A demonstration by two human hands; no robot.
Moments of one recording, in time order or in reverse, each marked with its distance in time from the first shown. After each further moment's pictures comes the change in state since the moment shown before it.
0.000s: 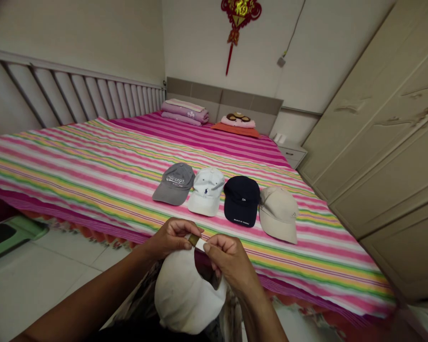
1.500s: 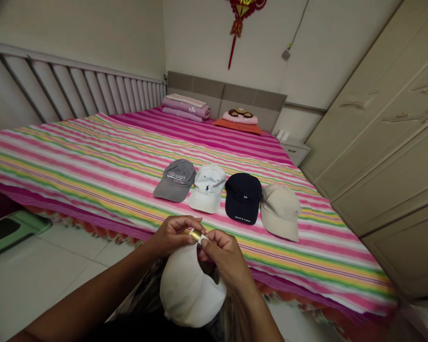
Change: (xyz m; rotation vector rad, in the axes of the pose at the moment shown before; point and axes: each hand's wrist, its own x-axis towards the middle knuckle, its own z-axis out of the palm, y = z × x) left_hand -0.004 -0.002 -0.001 0.140 0.044 0.090; right_hand 0.005 0.007 0.010 0.186 -0.059 -0.017
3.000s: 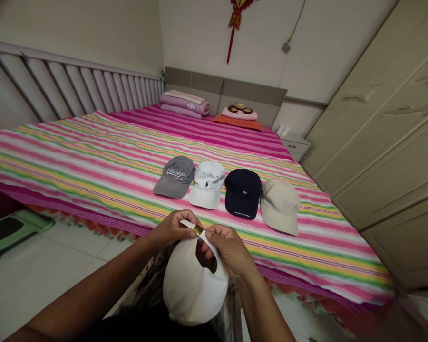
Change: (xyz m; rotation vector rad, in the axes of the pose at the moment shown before) left_hand 0.003 0.003 -0.001 0.048 0.051 -0.201; right_hand 0.008 0.009 -0.013 0.128 -0.025 0.151
